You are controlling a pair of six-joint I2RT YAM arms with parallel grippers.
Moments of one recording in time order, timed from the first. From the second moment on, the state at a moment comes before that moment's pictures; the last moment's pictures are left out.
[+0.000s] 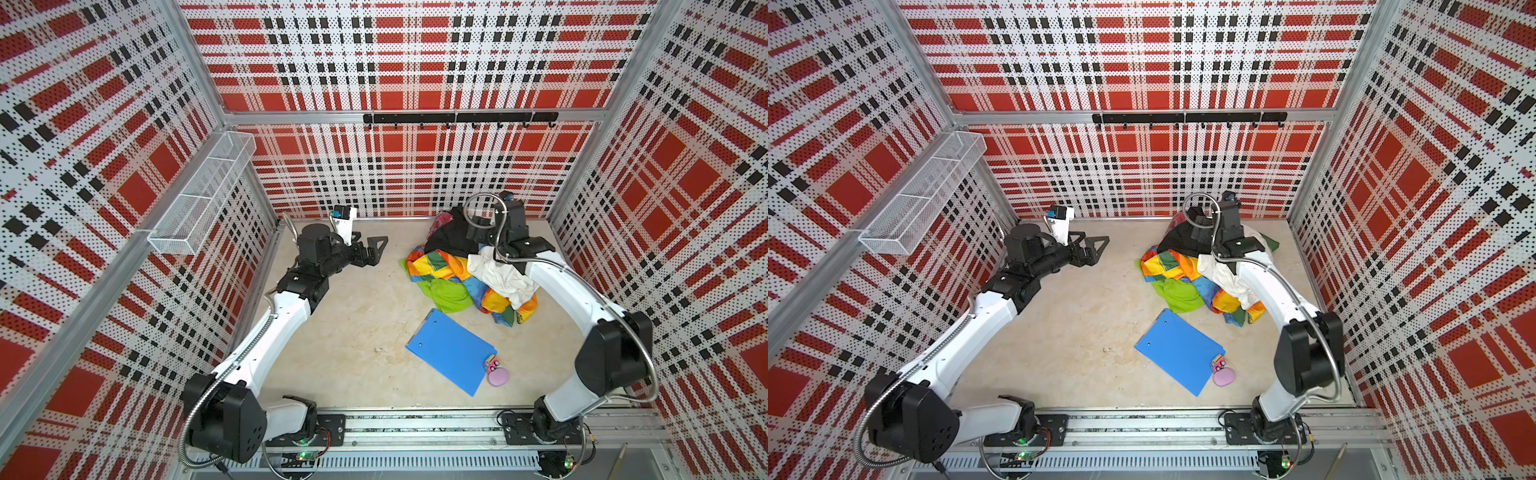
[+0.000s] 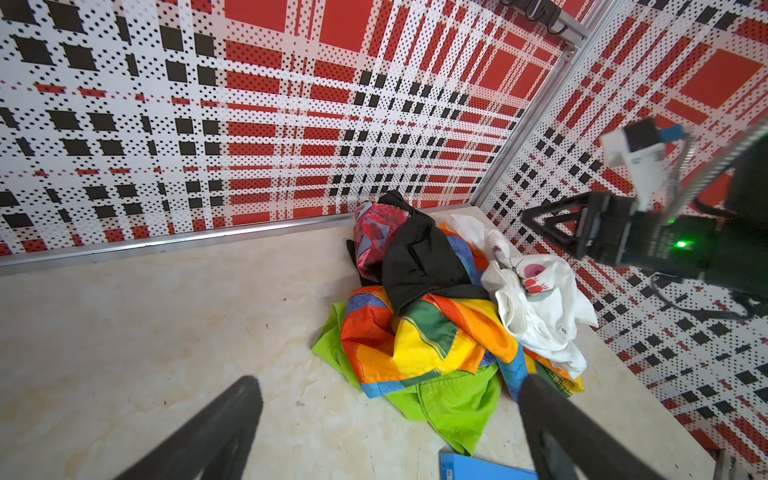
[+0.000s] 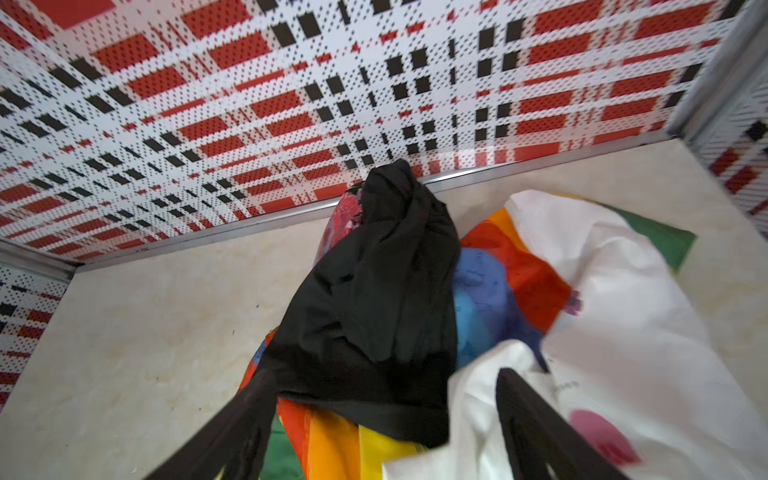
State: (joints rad) left arm -0.25 1.28 1.08 -0.05 0.39 -0.22; right arm 0.31 1.69 1.47 -0.34 0.18 0.39
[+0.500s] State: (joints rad) left arm -0.21 1.27 1.08 -0.03 0.39 -0.25; right arm 0.59 1.64 1.29 -0.36 0.23 0.32
